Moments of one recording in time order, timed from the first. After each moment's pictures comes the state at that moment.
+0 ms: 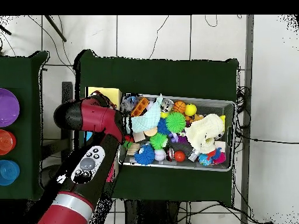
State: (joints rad) arm 0.40 -0.17 -0.55 1.25 0.56 0.38 2.27
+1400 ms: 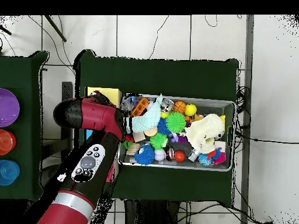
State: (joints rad) arm 0.40 -0.17 -0.55 1.23 0.57 0.43 2.27
